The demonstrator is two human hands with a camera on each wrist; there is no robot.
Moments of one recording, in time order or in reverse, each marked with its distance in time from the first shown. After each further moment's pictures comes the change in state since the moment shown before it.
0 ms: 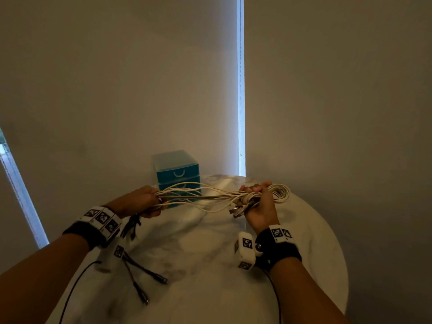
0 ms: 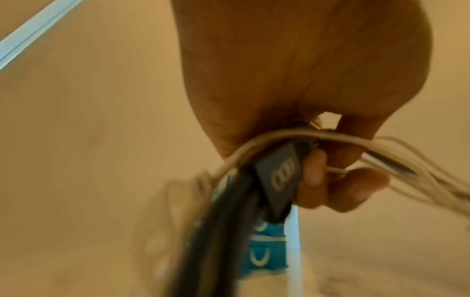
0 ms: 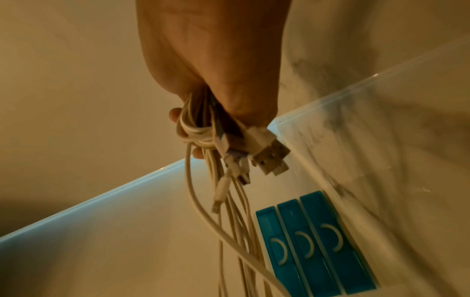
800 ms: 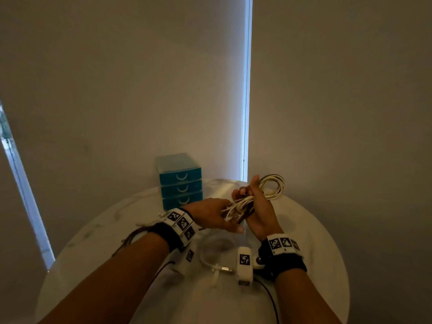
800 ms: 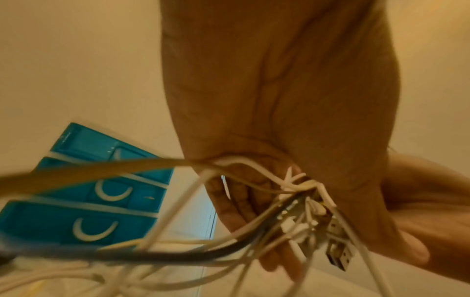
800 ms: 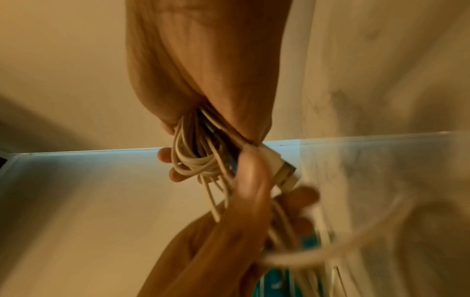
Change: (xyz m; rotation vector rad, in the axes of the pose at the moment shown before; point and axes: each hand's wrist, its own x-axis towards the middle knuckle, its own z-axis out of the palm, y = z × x) left_hand 0.037 0.115 0.113 0.365 -0.243 0.184; right_hand 0.000 0.001 0.001 -0.364 -0.205 0.014
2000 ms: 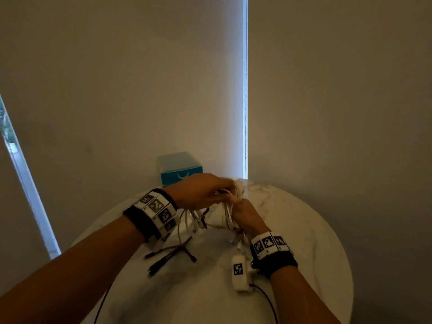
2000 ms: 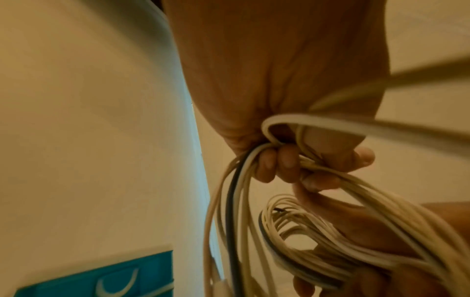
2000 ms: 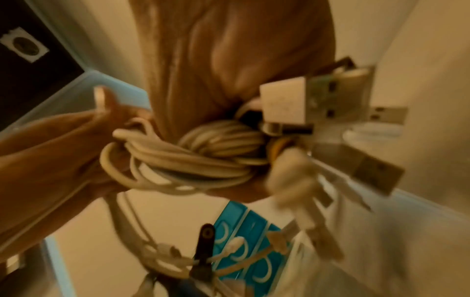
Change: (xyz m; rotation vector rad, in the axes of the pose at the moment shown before) left_hand -0.025 -0.010 -0.051 0.275 0.249 0.418; right_hand -0.008 0.022 0.006 -1.215 -0.039 -0.092
